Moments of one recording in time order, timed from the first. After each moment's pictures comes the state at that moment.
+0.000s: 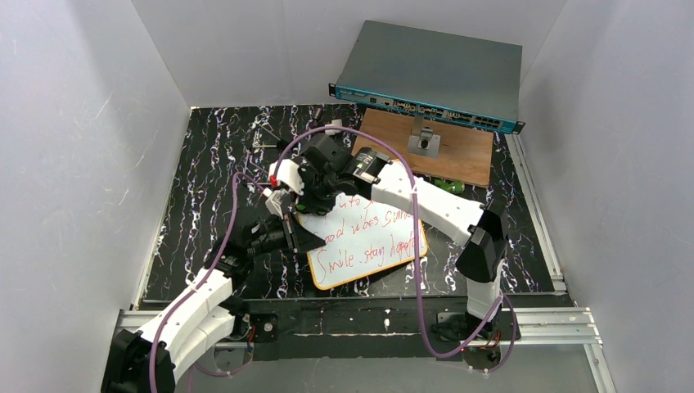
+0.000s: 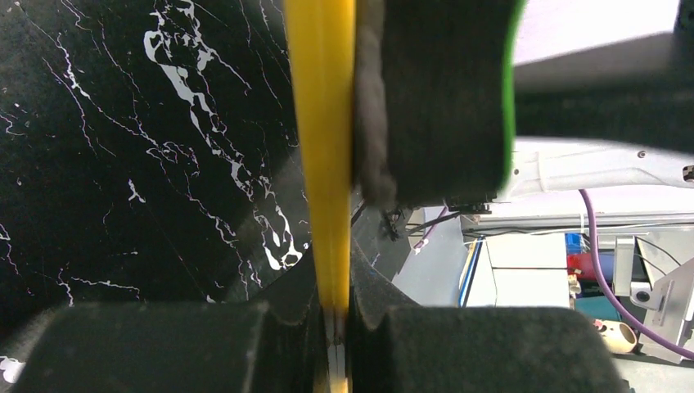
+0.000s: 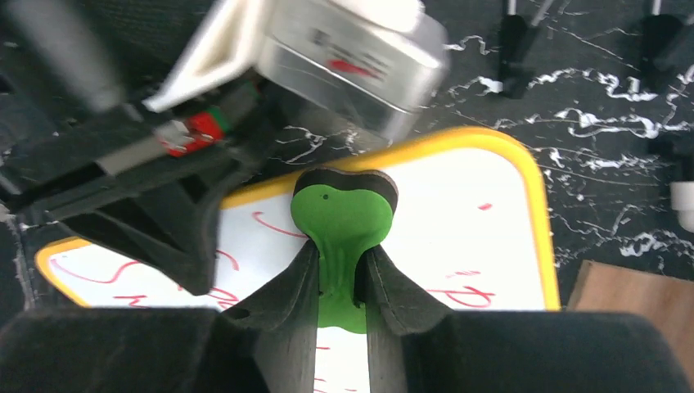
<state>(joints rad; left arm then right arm) -0.40 0.80 0.32 0.10 0.70 -0.81 1.03 1.88 1.90 -0.87 -0.22 -0.49</state>
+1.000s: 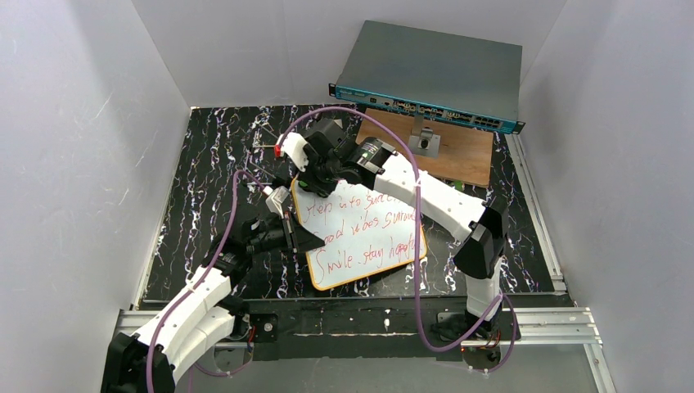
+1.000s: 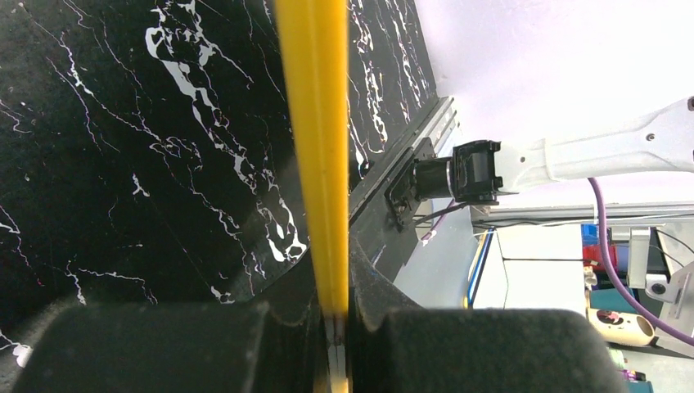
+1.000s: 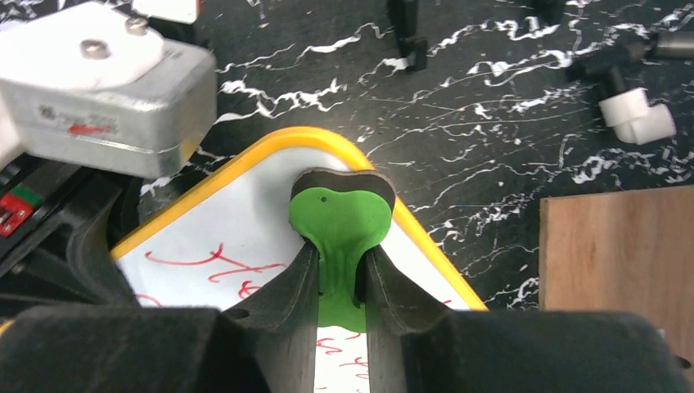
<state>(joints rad) -0.40 0.79 0.38 -0.02 0.71 -0.74 0.99 1.90 1.97 -0.85 -0.10 -0.32</state>
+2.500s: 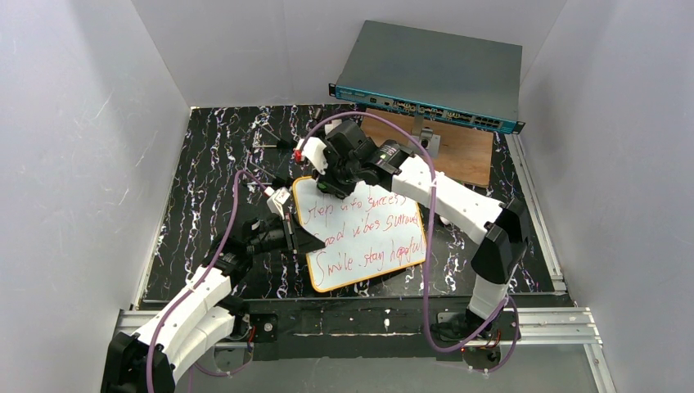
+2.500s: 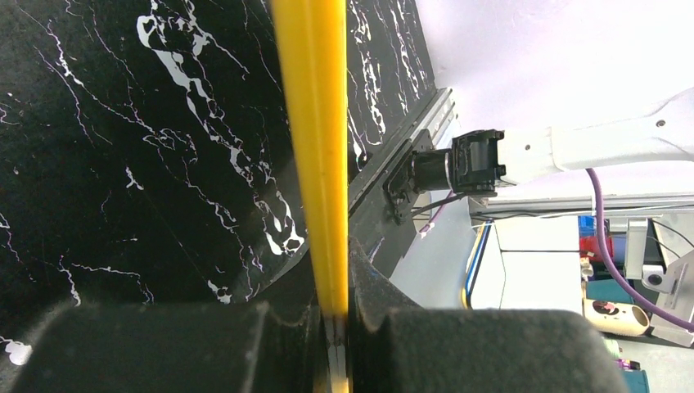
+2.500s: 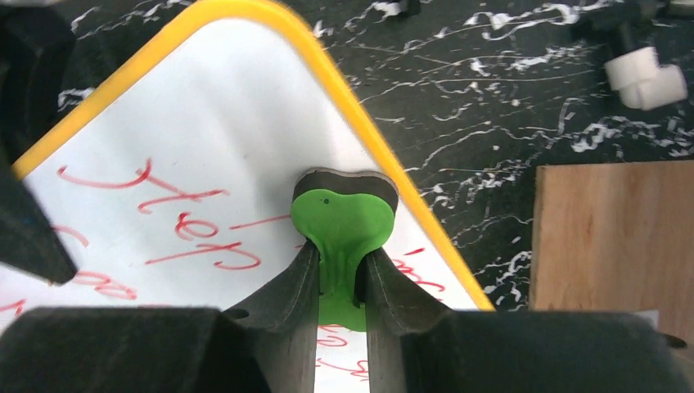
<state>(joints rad) -0.40 0.79 0.38 -0.03 0.73 -0.73 0.93 1.80 1.77 -0.77 -0.10 -0.38</state>
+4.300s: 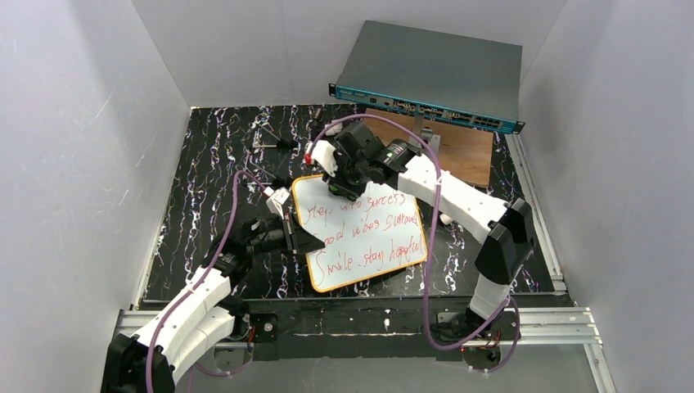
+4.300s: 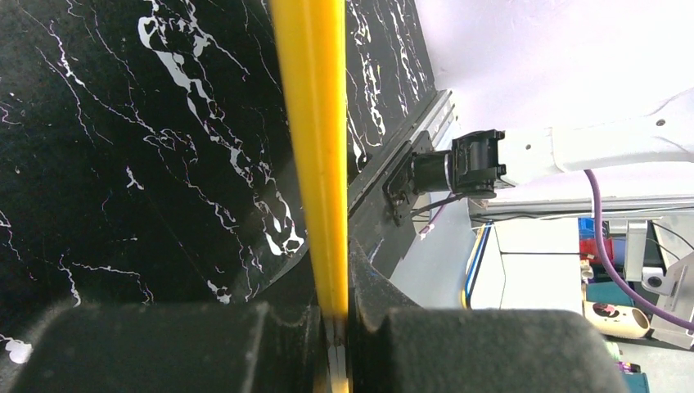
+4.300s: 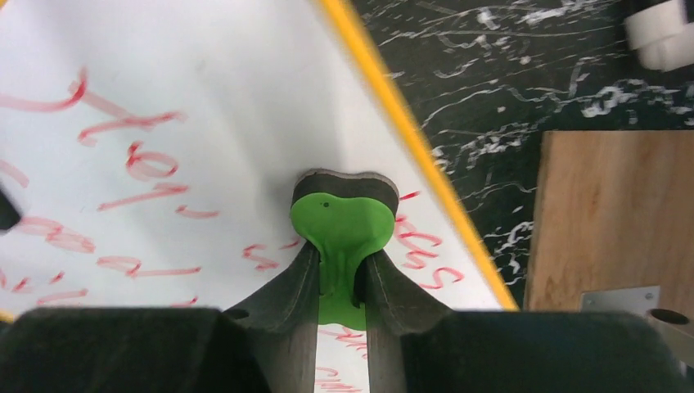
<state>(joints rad) -0.40 0.78 0.38 -0.03 0.72 -0.73 0.88 1.78 1.73 -0.82 -0.13 -0.45</state>
